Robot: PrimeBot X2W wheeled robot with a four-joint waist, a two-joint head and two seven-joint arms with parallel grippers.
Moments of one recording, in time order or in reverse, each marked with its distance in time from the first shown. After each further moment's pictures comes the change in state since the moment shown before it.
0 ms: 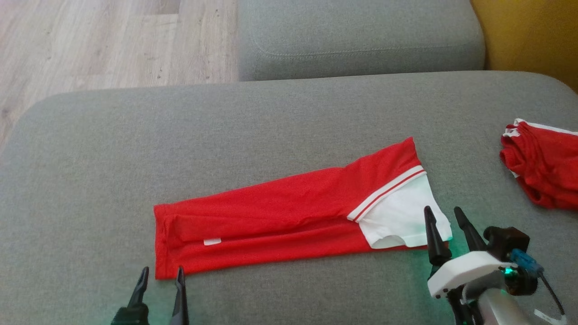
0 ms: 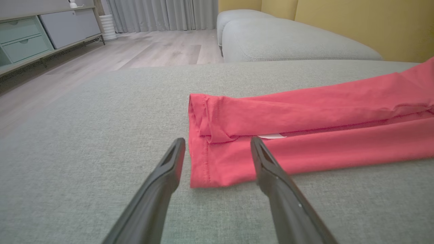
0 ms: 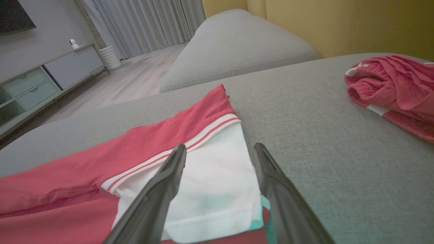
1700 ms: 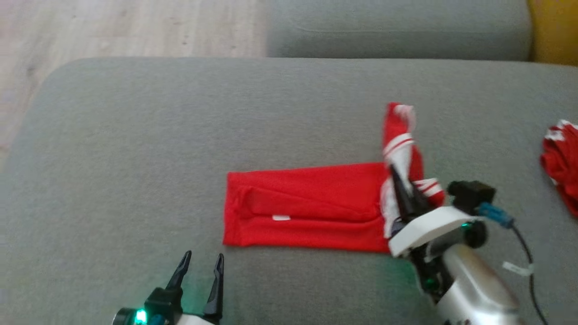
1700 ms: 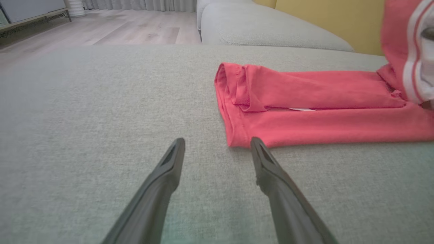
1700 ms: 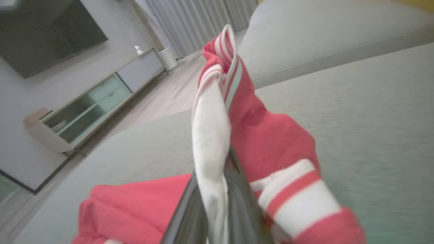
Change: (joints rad) left arm -0.094 -0.048 -0.089 0.082 0.011 -0.104 0.000; right arm -0.192 -0.016 0.272 0.028 0.313 0.000 0.026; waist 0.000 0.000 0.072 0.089
